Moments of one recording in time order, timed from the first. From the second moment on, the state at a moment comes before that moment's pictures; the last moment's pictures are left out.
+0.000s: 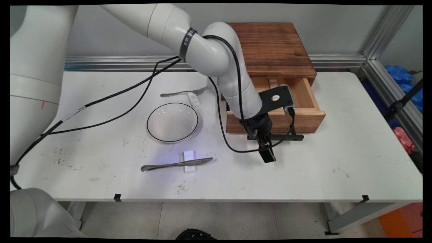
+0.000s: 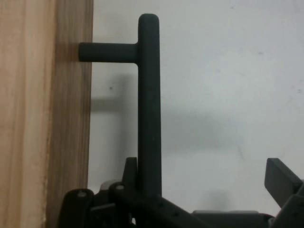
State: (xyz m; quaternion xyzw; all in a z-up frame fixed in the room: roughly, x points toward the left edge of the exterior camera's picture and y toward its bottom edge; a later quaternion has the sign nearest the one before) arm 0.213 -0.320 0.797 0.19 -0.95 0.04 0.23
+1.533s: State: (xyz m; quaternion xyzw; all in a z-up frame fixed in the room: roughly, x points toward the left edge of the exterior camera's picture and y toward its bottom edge) arm 0.196 -0.265 0.794 0.18 -0.96 0.02 0.22
